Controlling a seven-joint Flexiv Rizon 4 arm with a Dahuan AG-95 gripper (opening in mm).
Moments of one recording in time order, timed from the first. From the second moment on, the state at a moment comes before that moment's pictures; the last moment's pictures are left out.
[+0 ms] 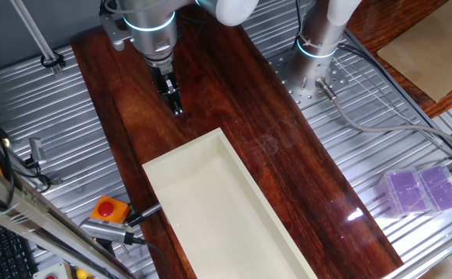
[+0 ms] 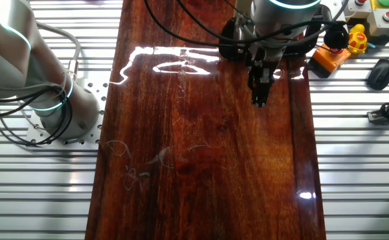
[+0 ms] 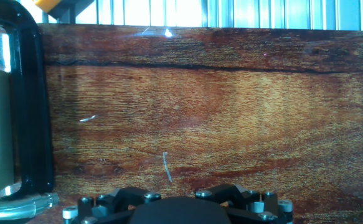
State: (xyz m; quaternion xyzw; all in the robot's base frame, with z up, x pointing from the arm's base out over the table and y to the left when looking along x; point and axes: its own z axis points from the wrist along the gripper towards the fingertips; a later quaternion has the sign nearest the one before) arm 0.500 0.000 0.170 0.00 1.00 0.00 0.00
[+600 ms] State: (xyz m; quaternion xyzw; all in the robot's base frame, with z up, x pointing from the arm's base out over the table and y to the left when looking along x) arm 0.500 0.000 0.170 -0.02 1.00 0.01 0.00
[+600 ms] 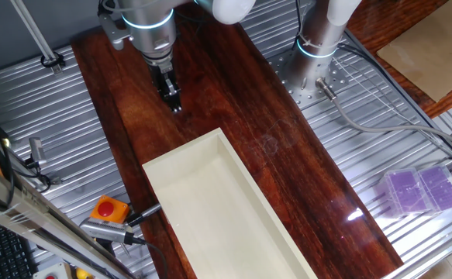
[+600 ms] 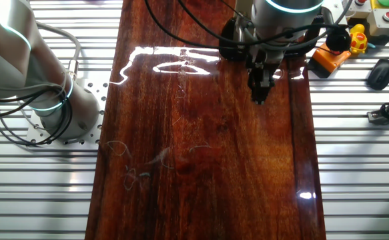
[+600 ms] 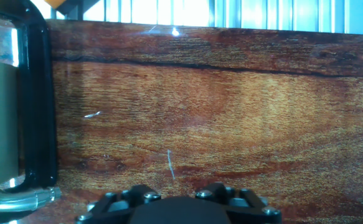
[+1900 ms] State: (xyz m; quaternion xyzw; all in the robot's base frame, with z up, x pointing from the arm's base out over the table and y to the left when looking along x) arm 0.495 -0.002 0.169 -0.18 0.98 0.01 -0.03
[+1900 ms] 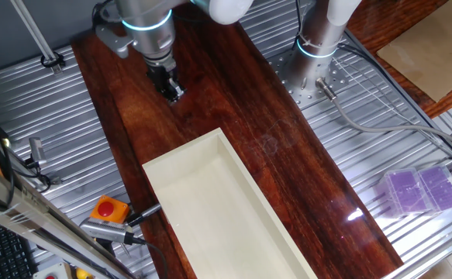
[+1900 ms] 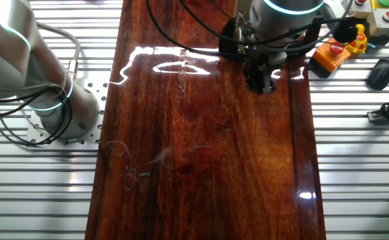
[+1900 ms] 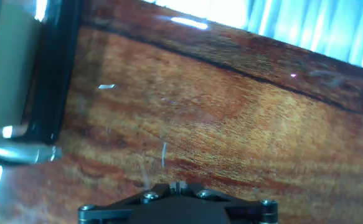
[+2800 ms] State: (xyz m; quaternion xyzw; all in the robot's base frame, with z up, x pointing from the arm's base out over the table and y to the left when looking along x) arm 0.466 0.055 0.173 -0.30 0.95 0.01 -0.04
